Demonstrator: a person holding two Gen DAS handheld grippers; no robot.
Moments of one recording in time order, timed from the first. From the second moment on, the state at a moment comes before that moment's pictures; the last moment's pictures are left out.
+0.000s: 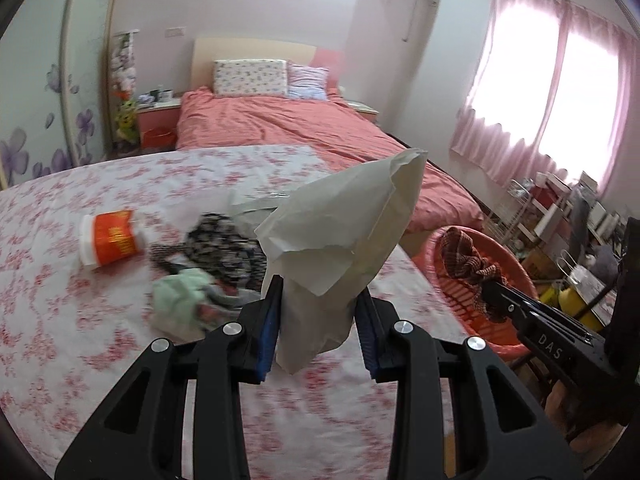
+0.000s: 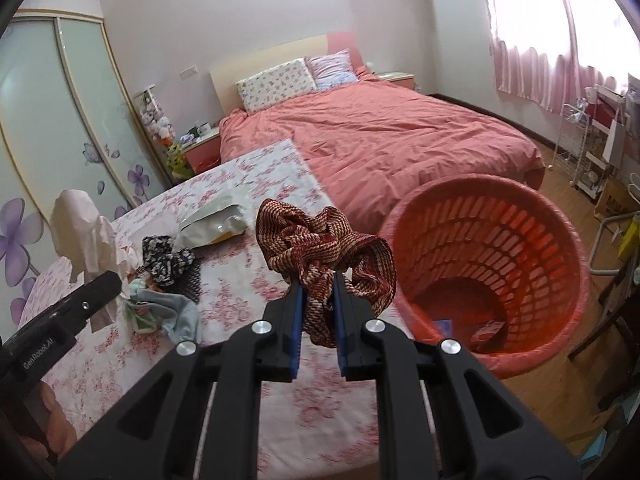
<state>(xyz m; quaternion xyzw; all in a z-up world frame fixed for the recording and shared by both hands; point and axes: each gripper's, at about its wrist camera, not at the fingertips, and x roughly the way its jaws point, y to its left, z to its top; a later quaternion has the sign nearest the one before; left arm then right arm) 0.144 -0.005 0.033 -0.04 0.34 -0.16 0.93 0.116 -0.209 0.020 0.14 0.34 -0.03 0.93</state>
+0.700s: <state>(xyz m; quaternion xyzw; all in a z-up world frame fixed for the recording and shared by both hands) 0.149 -0.115 0.019 -0.03 0.35 -0.25 0.90 0.081 -0.304 0.010 0.18 0.31 -0.12 0.93</state>
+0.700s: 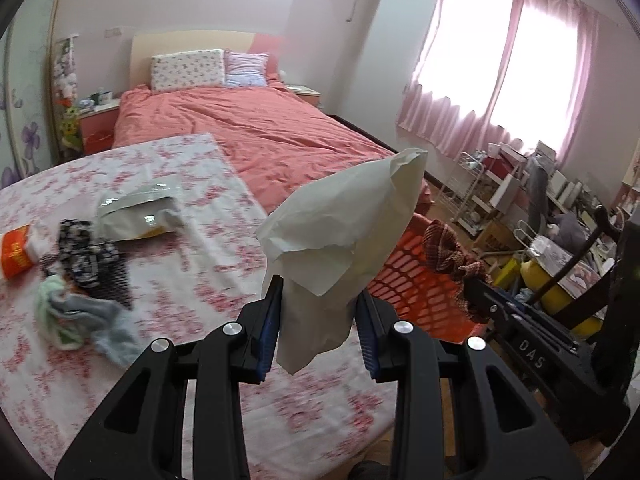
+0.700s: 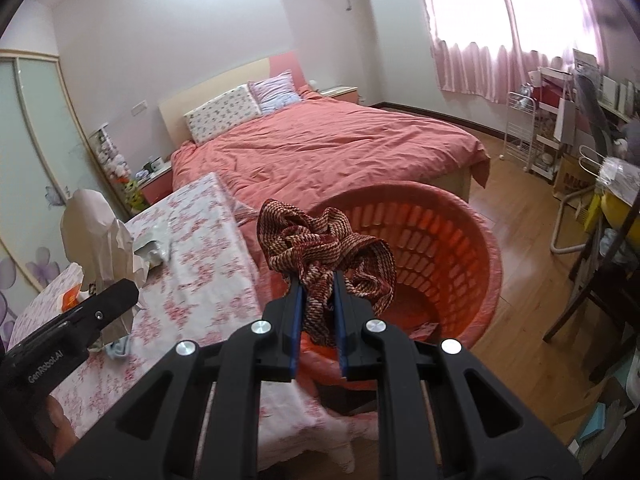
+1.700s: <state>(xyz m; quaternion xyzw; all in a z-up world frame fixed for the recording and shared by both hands) 0.175 -0.204 -0.010 -0.01 0.39 -0.33 0.86 0.109 -0.367 -0.020 0.23 0.31 -0.15 0.91</state>
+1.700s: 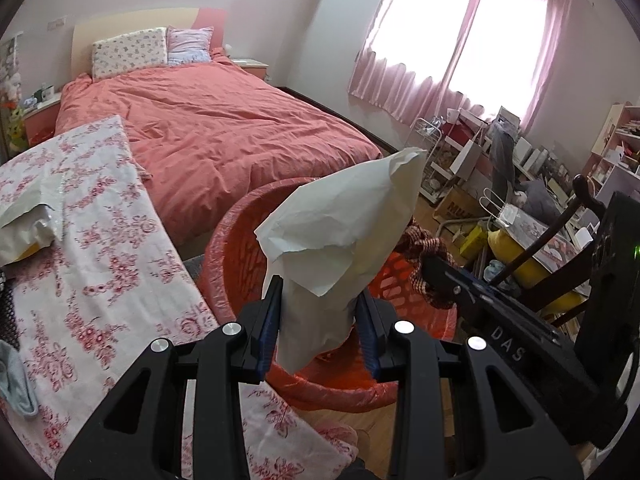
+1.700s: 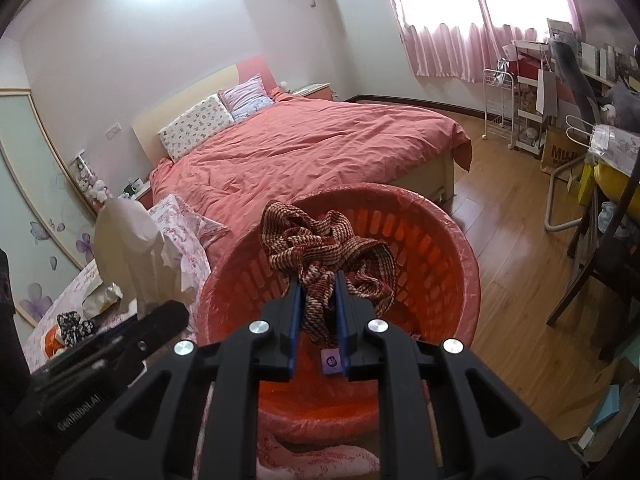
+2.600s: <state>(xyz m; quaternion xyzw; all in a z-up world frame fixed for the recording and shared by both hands) 0.175 -0.142 -0.009 0.01 0.39 -0.24 0.89 0.102 -0.349 -0.007 0.20 0.30 -0.16 0.92</state>
